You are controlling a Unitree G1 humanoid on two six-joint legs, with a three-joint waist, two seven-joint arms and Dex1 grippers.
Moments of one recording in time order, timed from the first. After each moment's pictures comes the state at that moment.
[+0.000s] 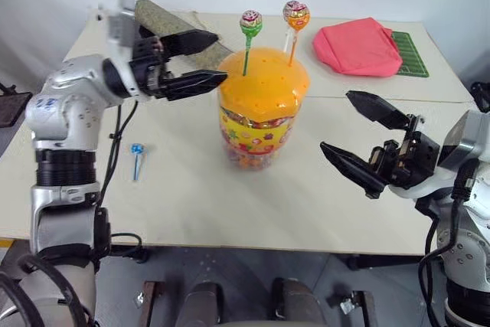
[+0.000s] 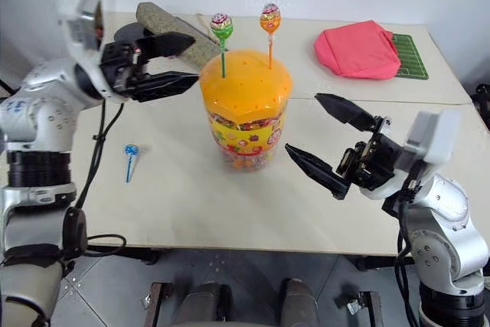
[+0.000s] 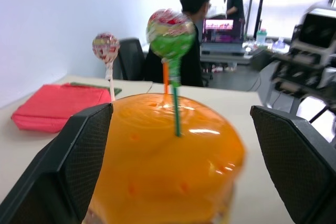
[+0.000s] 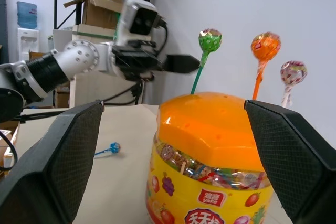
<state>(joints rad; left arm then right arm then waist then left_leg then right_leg) -1.04 0.59 0.08 0.28 -0.59 0.52 -1.15 -0.20 -0.58 -0.28 -0.57 0.85 0.22 0.82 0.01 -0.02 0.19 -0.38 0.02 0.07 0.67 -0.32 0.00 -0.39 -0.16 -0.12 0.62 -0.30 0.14</state>
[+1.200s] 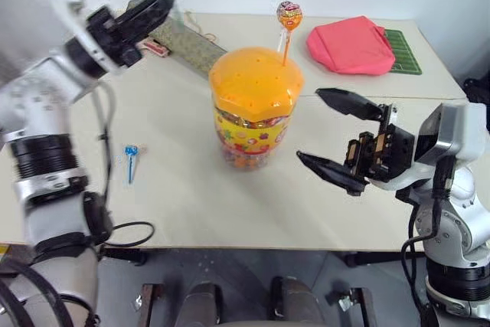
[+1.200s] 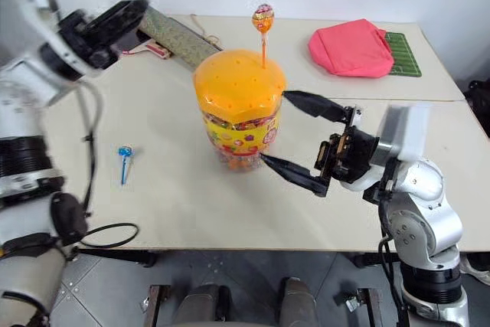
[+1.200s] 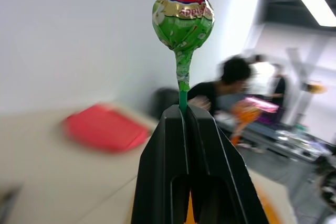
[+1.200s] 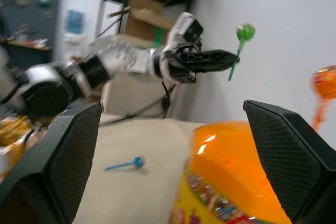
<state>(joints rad) -1.02 0.70 0.36 0.35 -0.75 0.89 -0.86 -0.35 -0.55 -0.15 -0.48 0.80 0.19 1.00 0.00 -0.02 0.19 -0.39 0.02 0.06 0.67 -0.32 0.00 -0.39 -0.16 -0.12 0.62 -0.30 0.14</state>
